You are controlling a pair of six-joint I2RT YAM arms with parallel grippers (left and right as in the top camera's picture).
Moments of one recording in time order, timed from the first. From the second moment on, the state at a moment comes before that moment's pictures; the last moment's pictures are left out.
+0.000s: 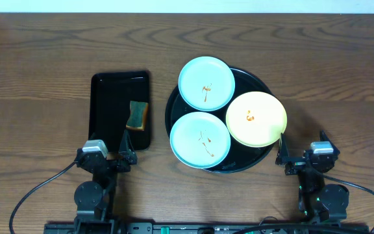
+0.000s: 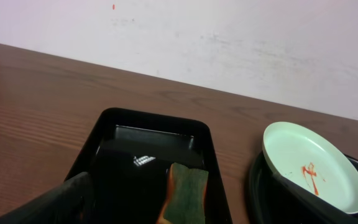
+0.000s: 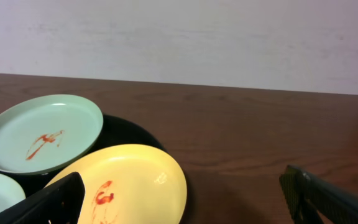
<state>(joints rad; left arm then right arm) -0.04 0.01 0.01 -0.11 -0.03 -0.23 0.06 0.01 0.01 -0.07 -0.01 -0.04</state>
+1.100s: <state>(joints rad) -0.04 0.03 0.04 -0.14 -0.03 -0.30 0.06 0.01 0.01 -0.07 -0.01 -0.04</state>
